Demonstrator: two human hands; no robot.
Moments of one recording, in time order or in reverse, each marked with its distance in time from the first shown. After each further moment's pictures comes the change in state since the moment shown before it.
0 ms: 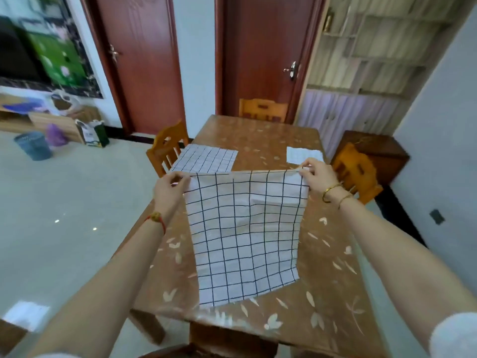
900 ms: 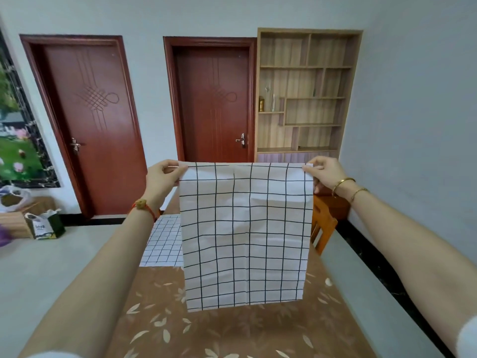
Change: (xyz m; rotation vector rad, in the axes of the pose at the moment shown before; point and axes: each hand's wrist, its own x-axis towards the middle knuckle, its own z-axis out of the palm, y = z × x) left_hand 0.062 0.183 -0.032 -0.303 -0.194 0.285; right_hand -0.055 -0.069 -0.177 0.244 0.278 0.030
